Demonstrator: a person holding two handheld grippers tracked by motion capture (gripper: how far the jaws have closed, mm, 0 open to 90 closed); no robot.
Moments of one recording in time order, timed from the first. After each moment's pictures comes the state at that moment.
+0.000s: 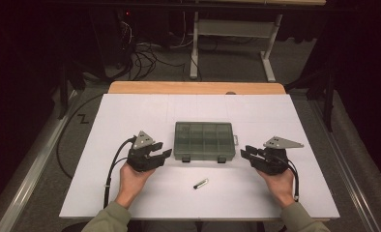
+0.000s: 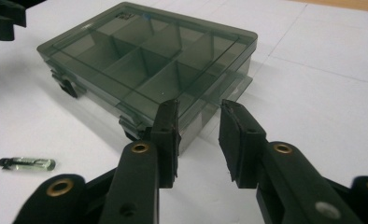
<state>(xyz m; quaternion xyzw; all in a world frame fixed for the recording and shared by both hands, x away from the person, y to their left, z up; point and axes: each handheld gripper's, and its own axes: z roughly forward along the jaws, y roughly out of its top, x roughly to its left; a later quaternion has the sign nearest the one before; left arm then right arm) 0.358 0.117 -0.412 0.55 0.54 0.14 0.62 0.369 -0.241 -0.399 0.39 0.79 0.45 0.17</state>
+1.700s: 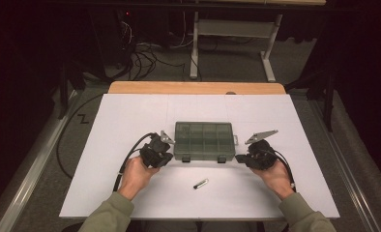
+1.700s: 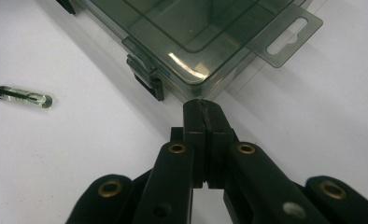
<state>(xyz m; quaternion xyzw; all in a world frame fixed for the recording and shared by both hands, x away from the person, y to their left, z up) 0.371 0.086 -0.420 0.70 0.52 0.14 0.46 0.394 -0.214 -0.400 0.35 0.88 0.30 0.09</state>
